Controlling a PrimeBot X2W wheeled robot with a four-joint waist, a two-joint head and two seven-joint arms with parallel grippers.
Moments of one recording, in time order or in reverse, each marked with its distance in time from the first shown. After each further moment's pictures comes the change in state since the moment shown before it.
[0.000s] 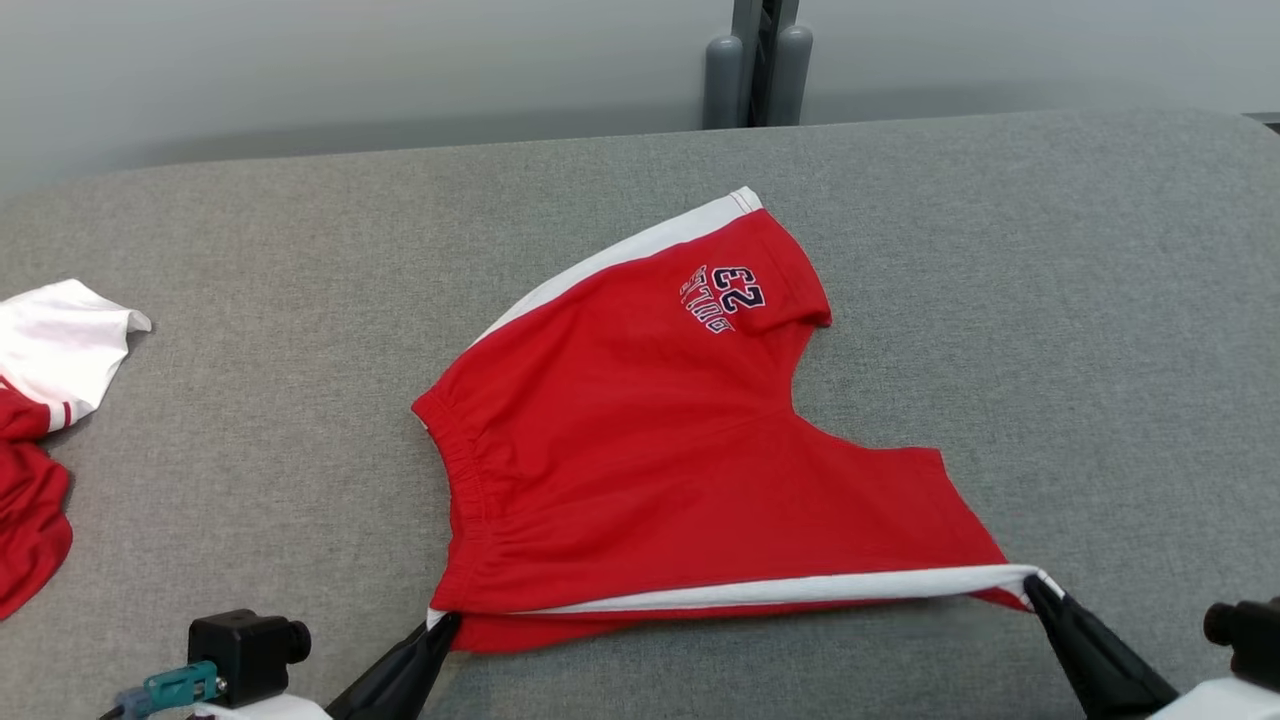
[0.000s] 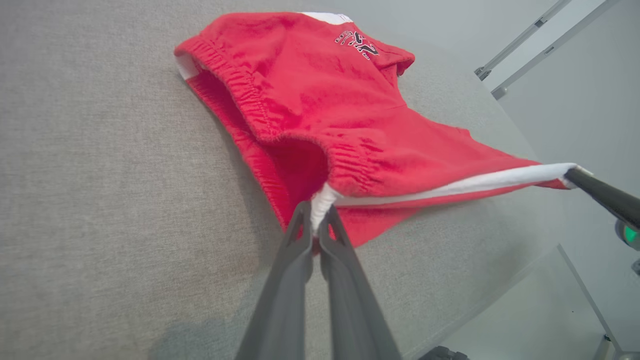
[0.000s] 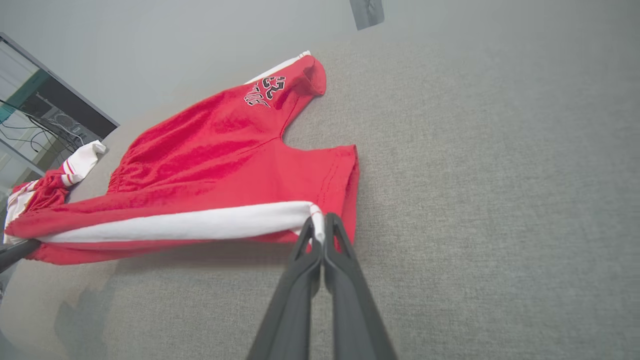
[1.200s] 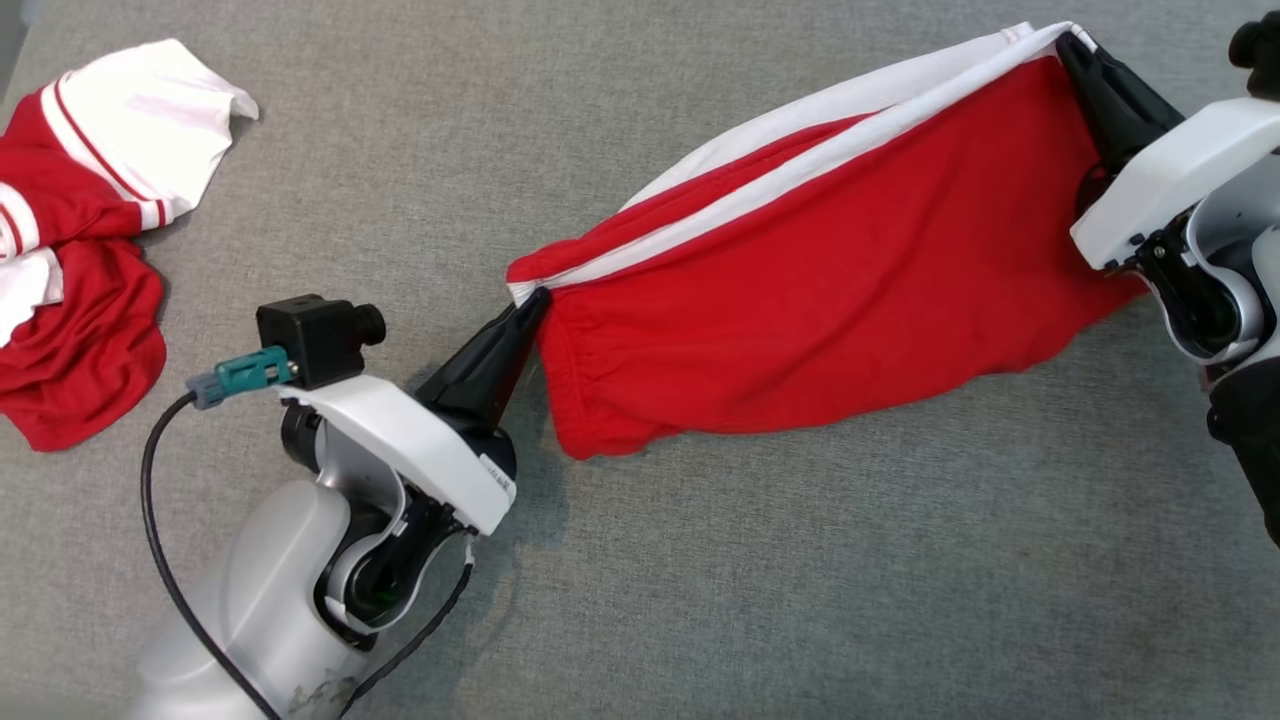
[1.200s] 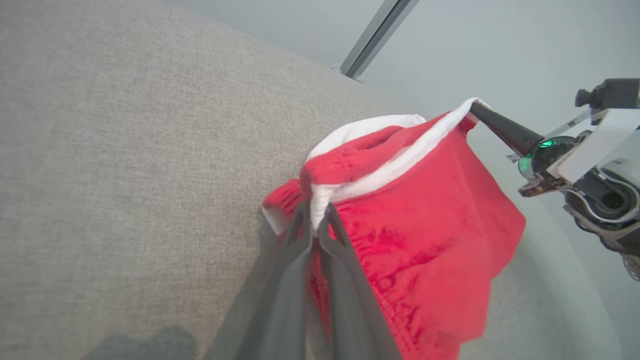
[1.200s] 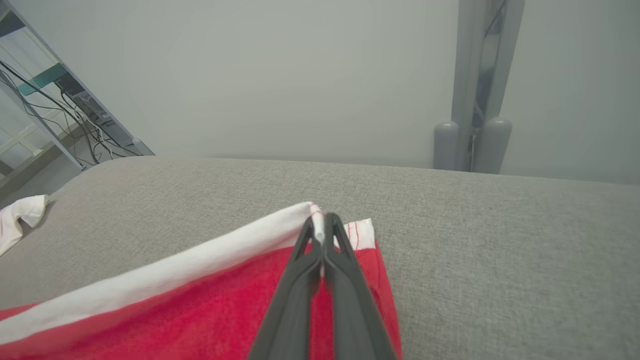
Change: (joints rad) left arm -0.566 -0.319 -0.008 0.443 -0.034 -0.222 -0.039; right arm -1.206 -0.213 0.448 0.910 0.173 0.000 -0.285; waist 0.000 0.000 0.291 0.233
